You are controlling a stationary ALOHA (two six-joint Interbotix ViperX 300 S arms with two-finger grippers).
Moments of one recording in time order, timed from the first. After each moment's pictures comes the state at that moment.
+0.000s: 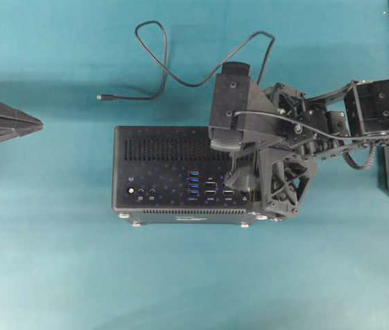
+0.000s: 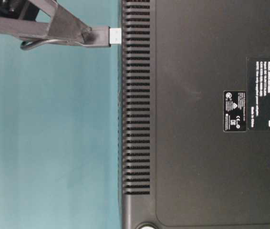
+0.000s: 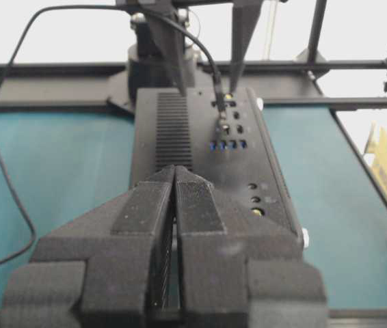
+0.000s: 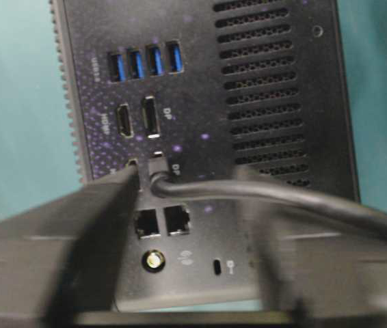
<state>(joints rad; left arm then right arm) -0.04 -0.99 1.07 0.01 -0.10 0.01 0.12 -0.19 0.24 0.01 1.00 0.30</state>
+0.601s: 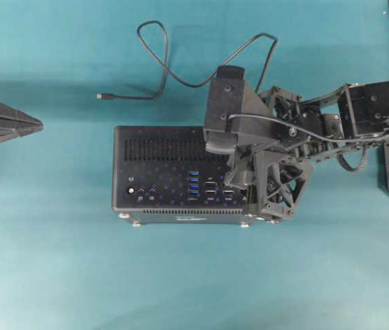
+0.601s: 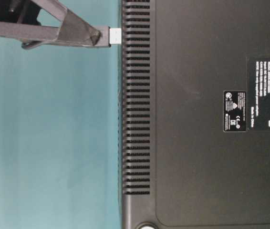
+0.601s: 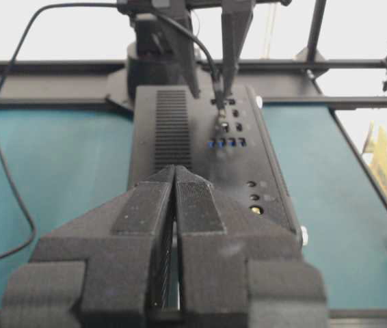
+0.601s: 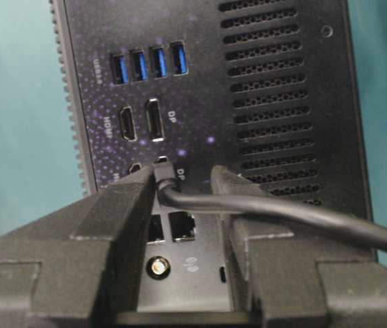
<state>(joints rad) -0.04 -0.99 1.07 0.01 -0.10 0.00 0.12 -0.17 0.24 0.02 1.00 0.30</state>
